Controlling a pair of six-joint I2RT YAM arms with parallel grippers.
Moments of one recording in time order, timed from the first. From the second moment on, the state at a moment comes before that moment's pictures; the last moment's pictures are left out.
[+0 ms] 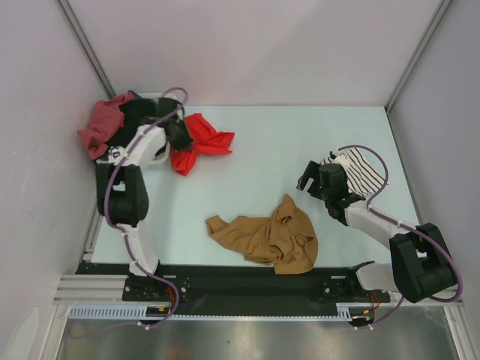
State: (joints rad) left arm -0.14 1.96 1.62 -0.67 0.05 -0.47; right arm 0.36 1.30 0.59 0.11 0.23 0.62
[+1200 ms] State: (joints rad) left arm 0.09 1.58 1.84 -0.72 0.02 -0.59; right arm 0.51 1.35 0.62 0.12 0.23 0.56
